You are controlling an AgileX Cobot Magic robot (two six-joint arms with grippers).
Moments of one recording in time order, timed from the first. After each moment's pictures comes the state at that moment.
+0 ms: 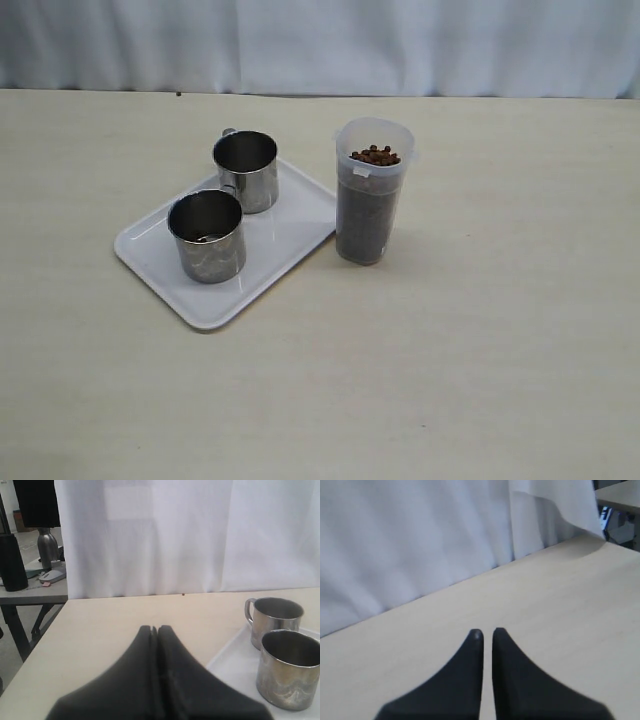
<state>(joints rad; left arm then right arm) -0.03 0.00 0.00 0.02 0.16 0.05 0.38 0.11 -0.11 -1.20 0.64 1.43</state>
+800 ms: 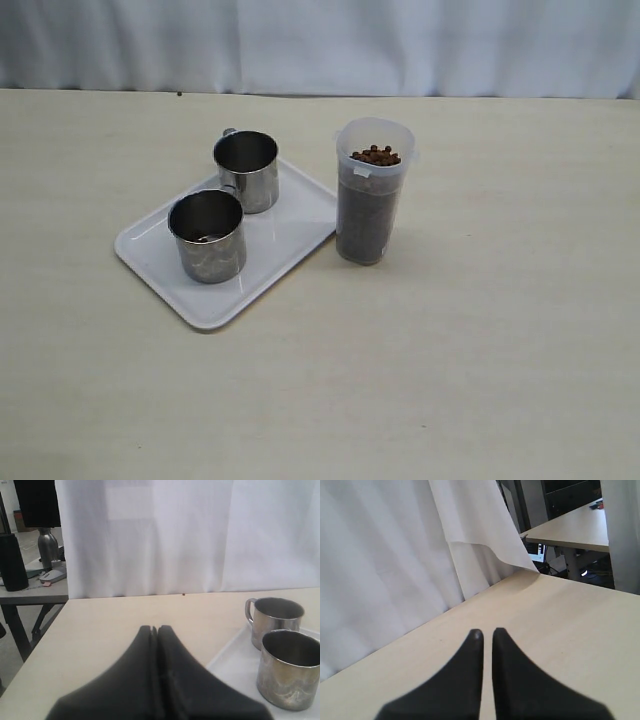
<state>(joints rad) -0.03 0.00 0.00 0.02 0.16 0.05 0.15 0.00 -0.11 -1.20 0.64 1.43</state>
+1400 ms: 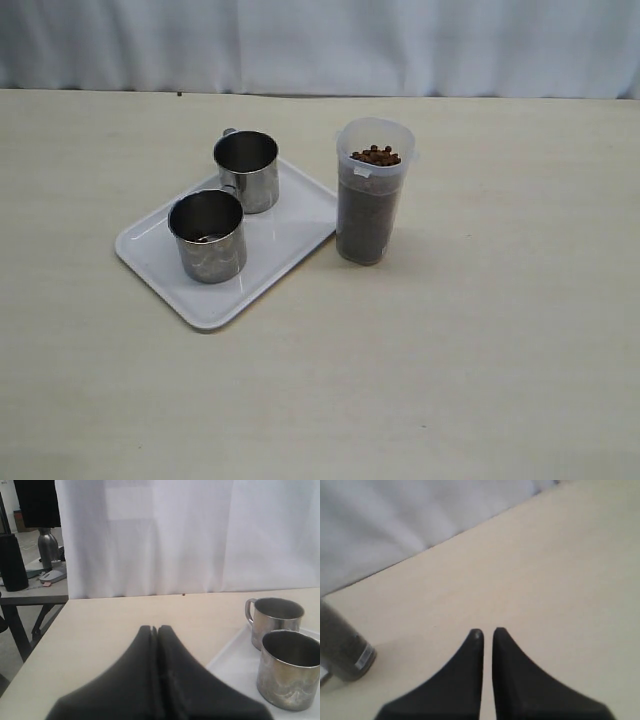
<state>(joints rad) -0.03 0.00 0.00 0.02 0.16 0.05 0.18 0.00 -0.01 -0.34 0.42 0.64</state>
